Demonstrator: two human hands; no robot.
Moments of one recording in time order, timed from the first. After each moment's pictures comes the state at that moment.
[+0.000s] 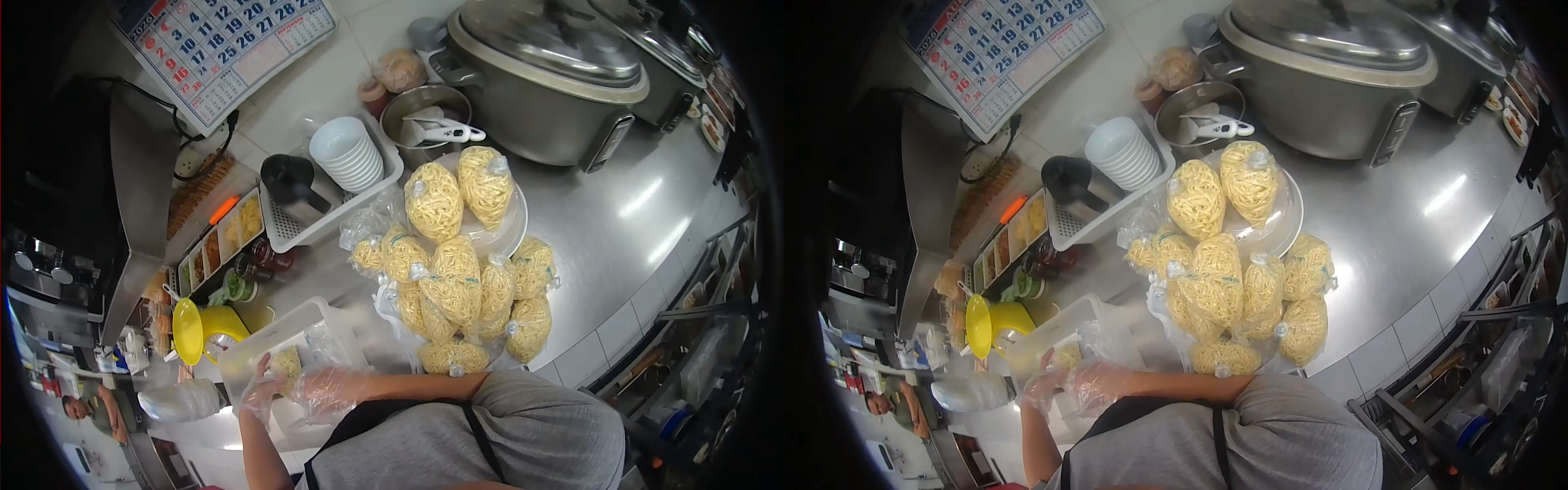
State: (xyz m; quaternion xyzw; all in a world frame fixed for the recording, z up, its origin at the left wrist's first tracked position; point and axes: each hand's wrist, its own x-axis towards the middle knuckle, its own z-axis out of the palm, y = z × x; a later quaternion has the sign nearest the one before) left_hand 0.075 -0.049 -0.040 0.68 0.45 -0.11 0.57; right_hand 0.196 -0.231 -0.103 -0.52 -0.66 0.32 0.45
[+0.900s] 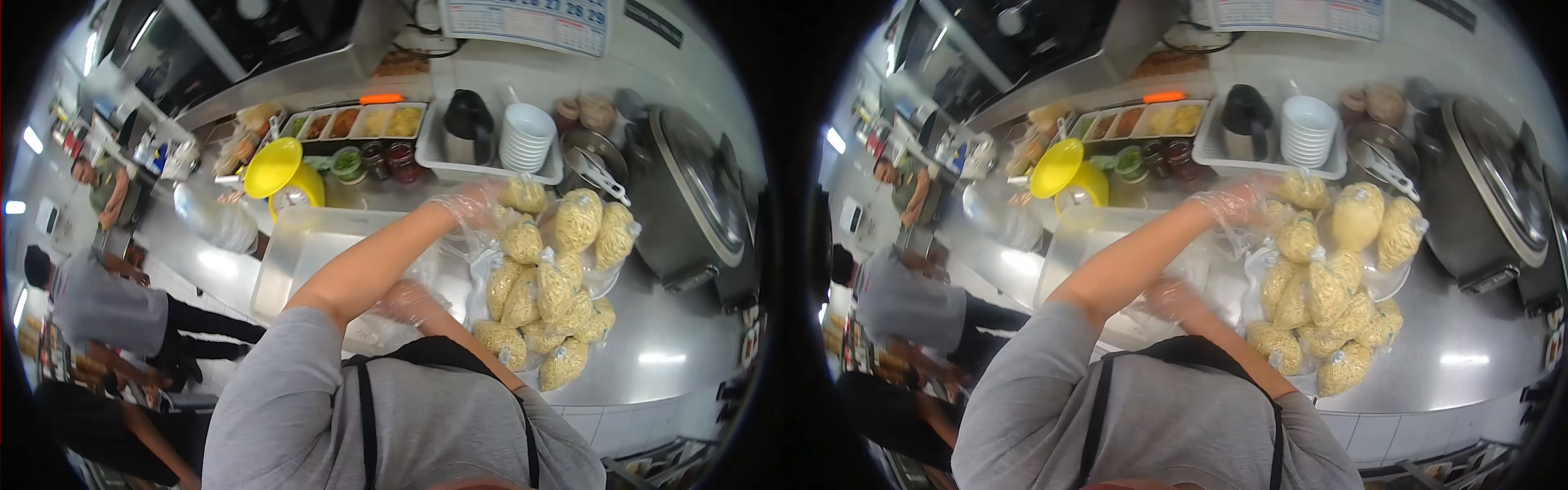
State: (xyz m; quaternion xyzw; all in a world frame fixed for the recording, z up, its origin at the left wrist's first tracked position) left_hand 0.314 -0.152 -0.011 0.97 -0.01 0.06 0.23; right_hand 0.206 -0.234 -0.070 -0.60 -0.67 0.30 0.31
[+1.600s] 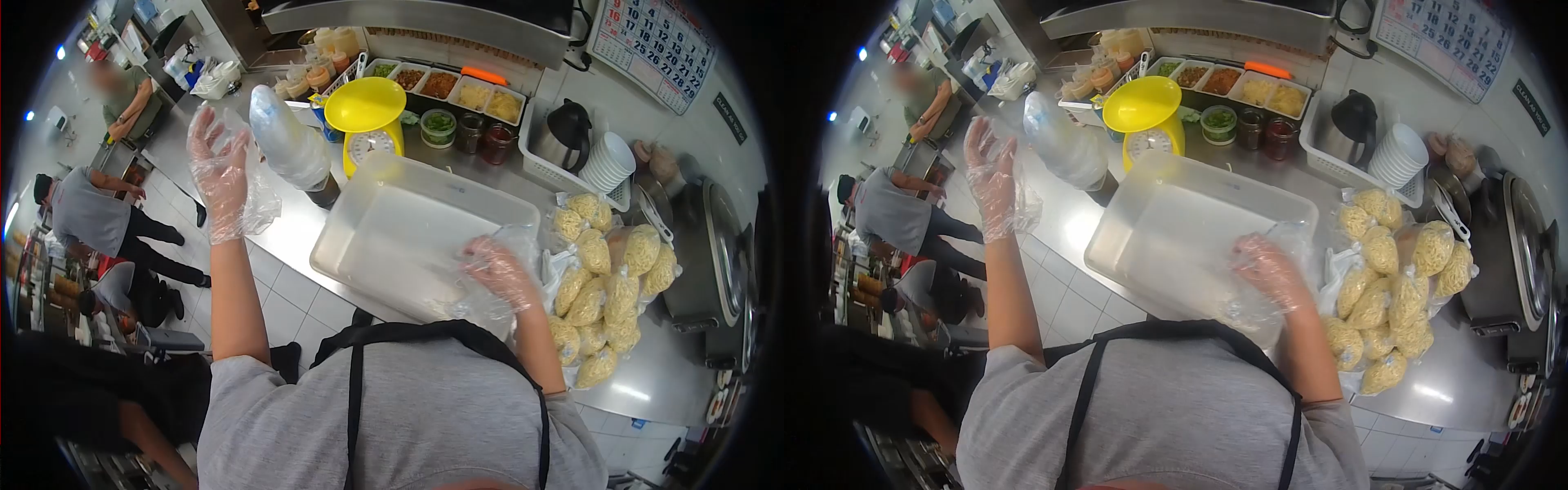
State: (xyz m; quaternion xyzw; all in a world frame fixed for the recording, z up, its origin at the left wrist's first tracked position) left_hand -0.095 0.022 0.095 0.71 0.33 0.60 0.13; right_hand 0.193 -0.221 -0.060 -0.66 -0.64 0.19 0.34
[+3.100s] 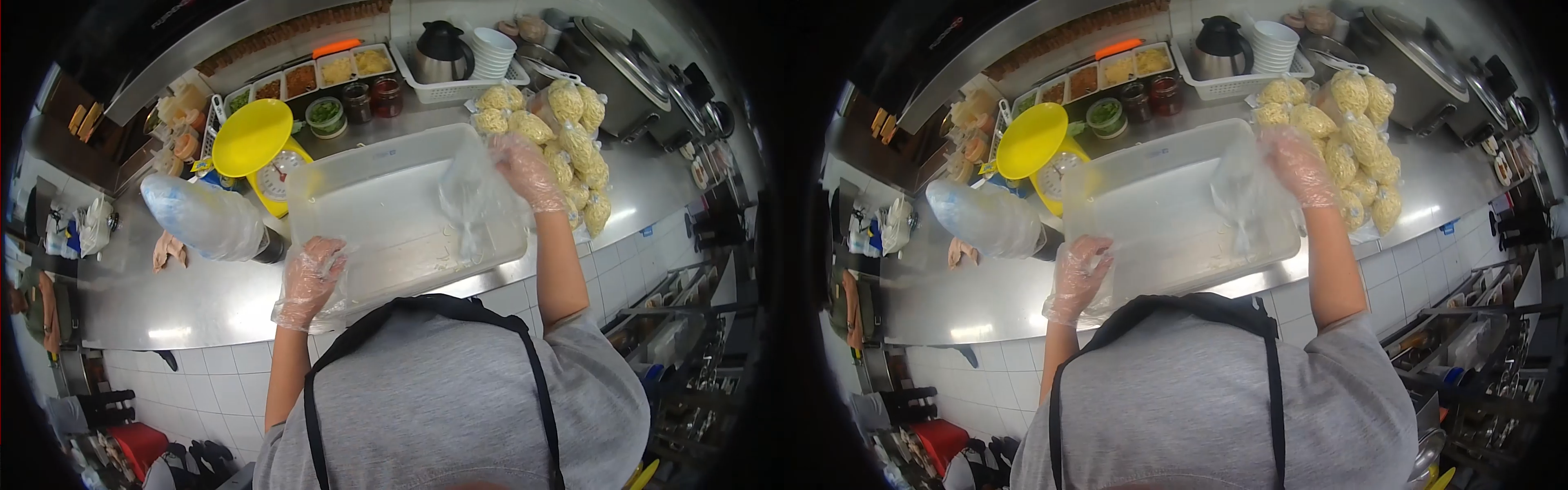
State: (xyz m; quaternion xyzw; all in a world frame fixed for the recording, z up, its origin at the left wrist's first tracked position) left_hand -0.074 0.014 -0.043 0.95 0.03 0.17 0.27; right_hand 0.193 -0.255 -0.024 -0.90 -0.37 -0.07 0.22
